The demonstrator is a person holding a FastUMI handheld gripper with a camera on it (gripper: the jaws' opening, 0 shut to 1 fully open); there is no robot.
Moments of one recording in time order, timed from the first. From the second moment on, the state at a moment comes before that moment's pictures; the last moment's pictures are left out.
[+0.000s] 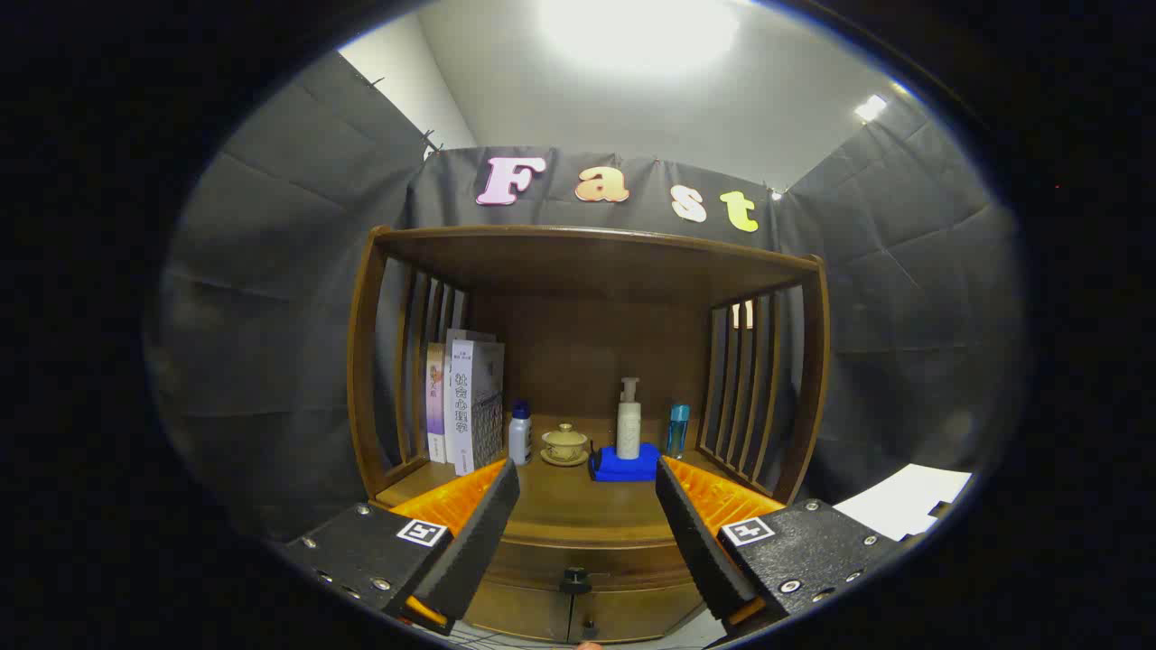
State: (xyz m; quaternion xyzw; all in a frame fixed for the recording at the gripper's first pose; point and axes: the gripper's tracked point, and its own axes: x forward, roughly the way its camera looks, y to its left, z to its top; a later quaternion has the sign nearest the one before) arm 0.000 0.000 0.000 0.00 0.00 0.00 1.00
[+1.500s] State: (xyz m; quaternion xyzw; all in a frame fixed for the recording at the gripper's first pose) arm 0.003 0.008 -0.008 -0.02 0.00 -0.01 1.00
